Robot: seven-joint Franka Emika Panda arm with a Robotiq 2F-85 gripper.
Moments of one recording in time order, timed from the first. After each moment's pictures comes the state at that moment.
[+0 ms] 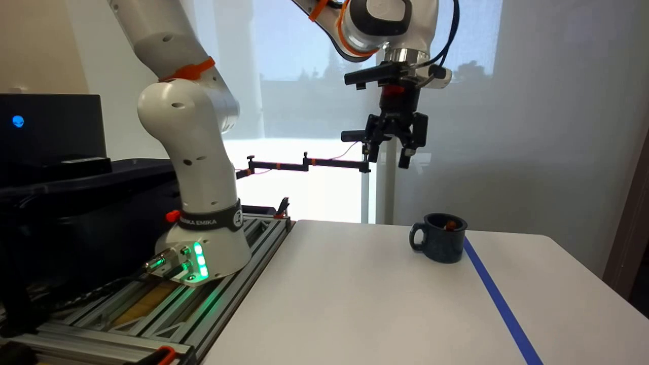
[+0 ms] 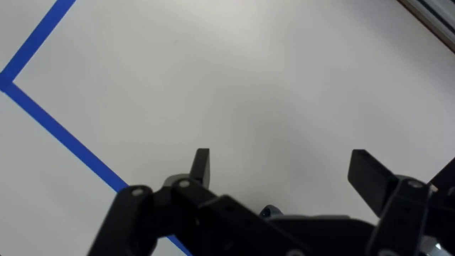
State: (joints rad) arm 0.19 -0.34 0.09 -2.53 -0.18 2.01 -0.38
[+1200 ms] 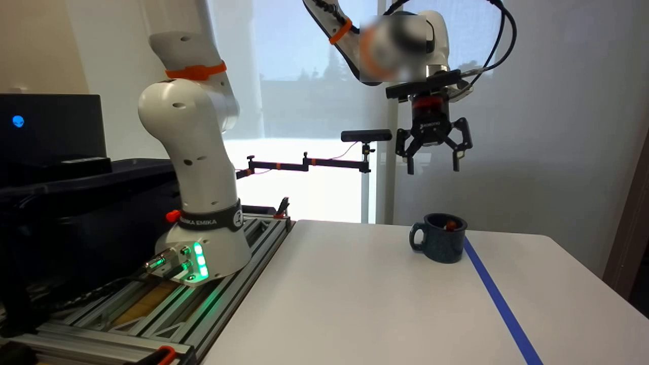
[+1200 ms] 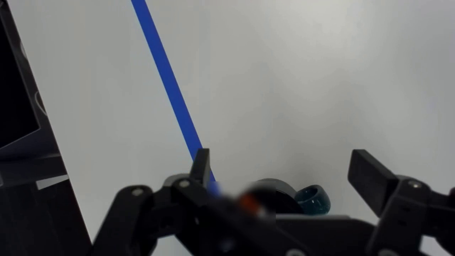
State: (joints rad) arm 0.20 -0.10 0.16 -2.37 -0.49 2.15 -0.50
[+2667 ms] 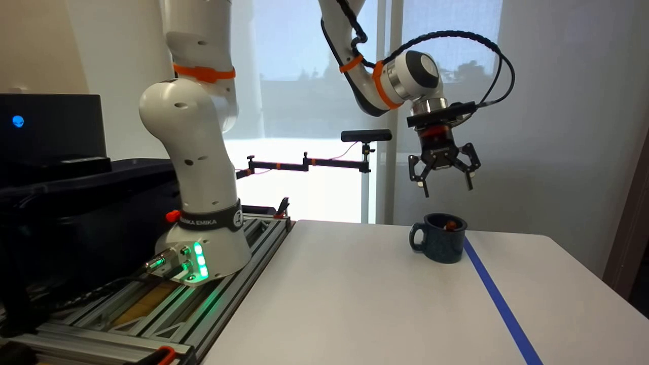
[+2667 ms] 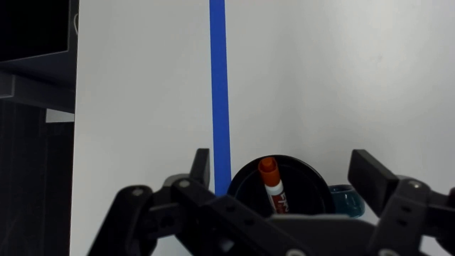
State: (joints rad) arm 0.22 0.13 0.21 -2.29 -0.78 2.27 -0.49
